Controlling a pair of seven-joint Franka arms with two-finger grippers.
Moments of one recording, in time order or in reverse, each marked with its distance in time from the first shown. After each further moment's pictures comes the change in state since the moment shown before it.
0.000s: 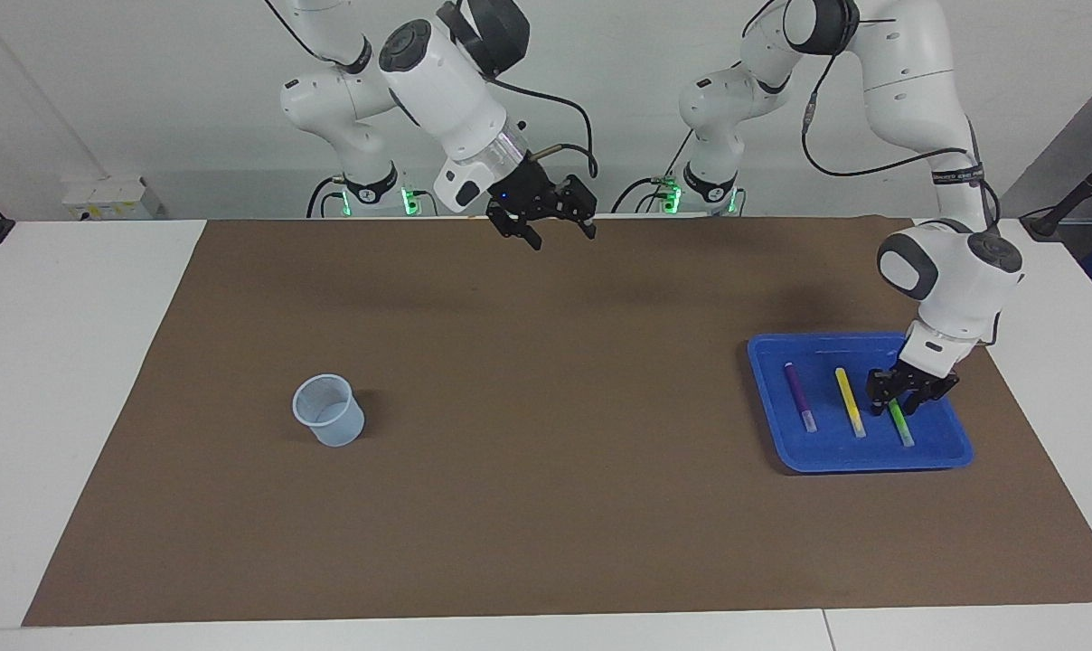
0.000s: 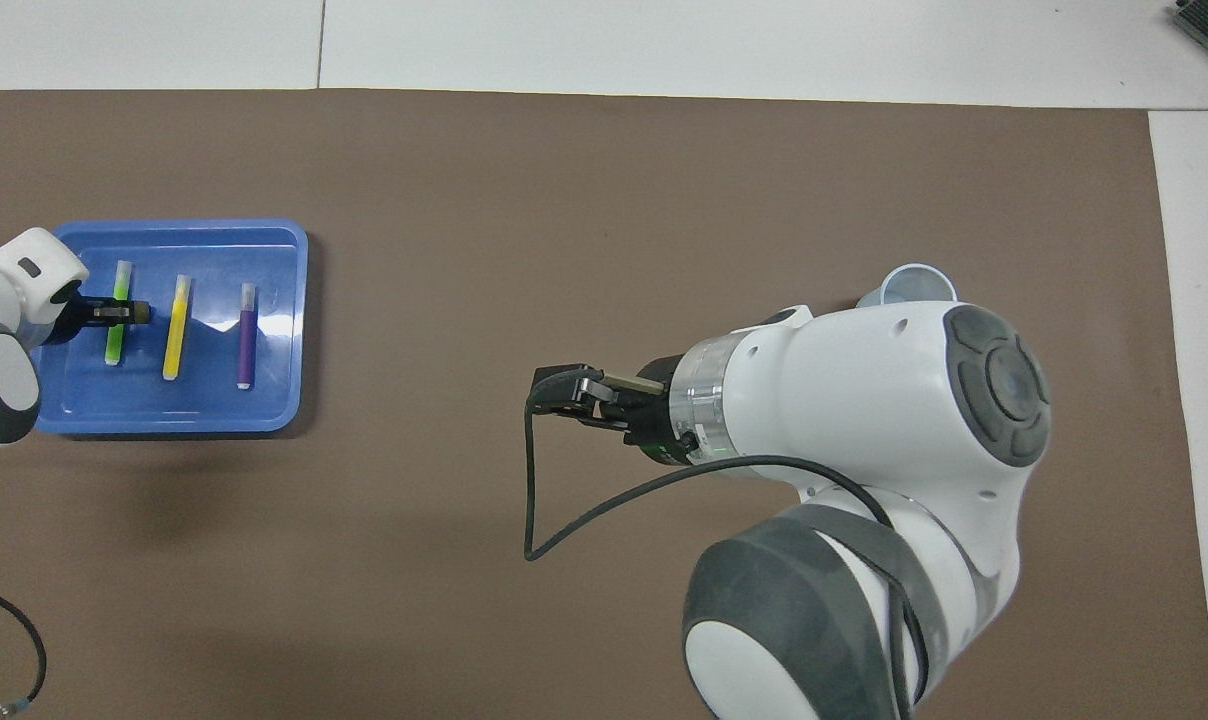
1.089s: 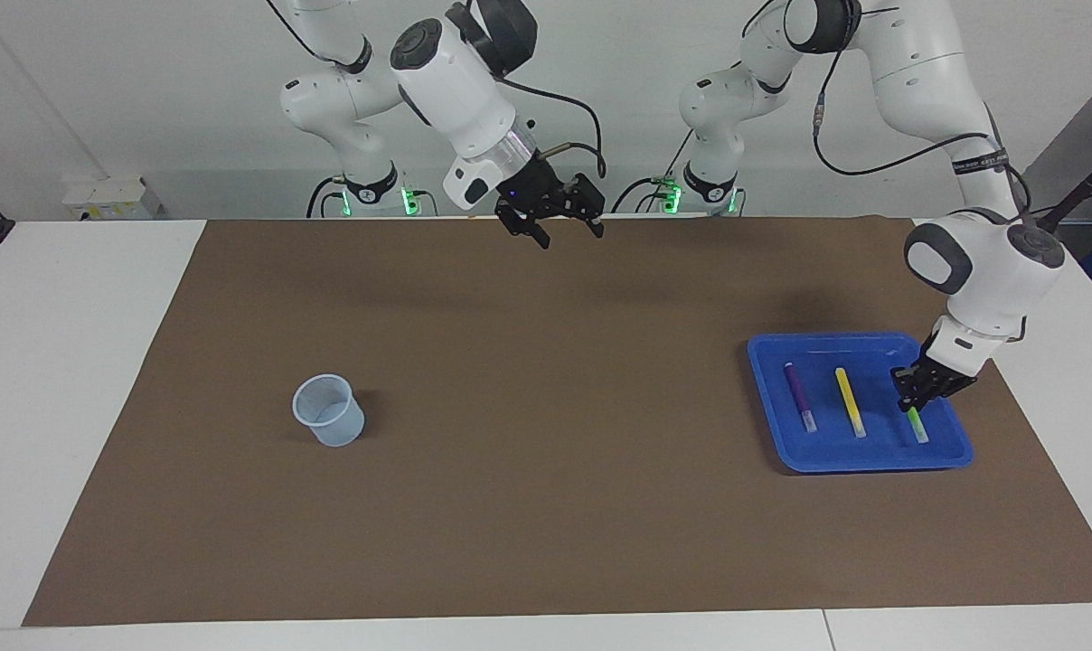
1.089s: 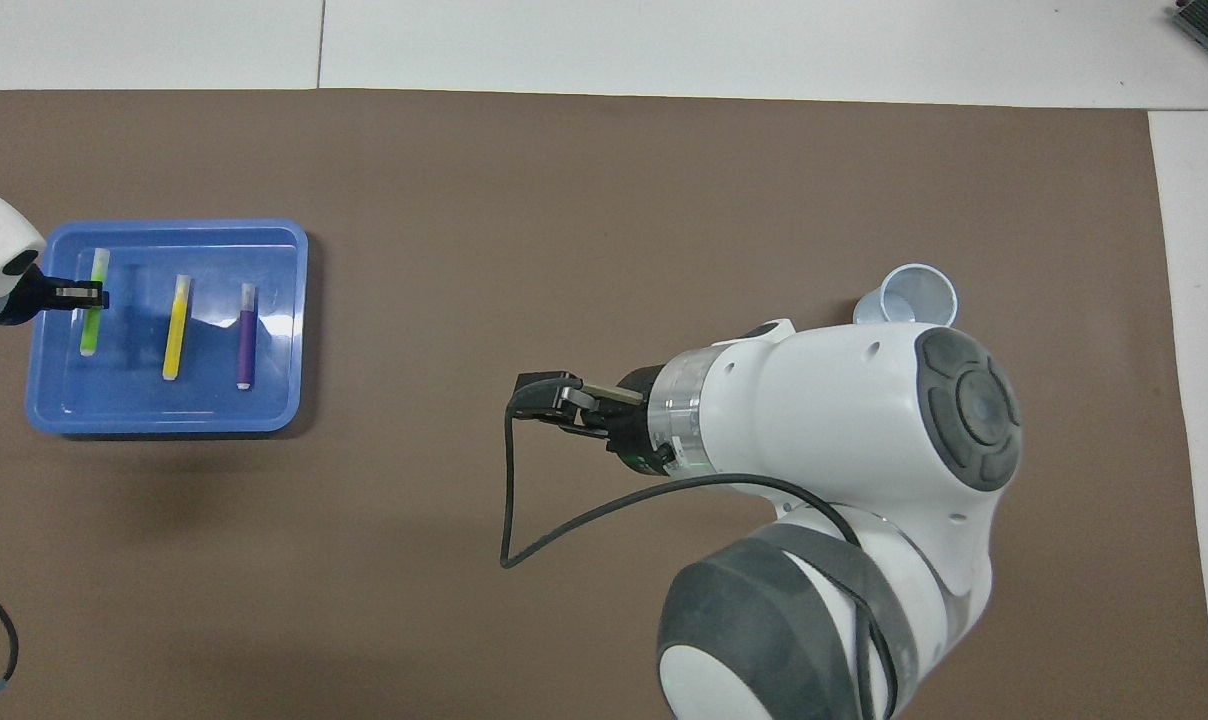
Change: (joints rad) left arm 0.011 -0.011 0.009 0.134 0.000 -0.205 -0.001; right arm 0.033 0.000 0.000 -0.013 0.000 0.045 0.052
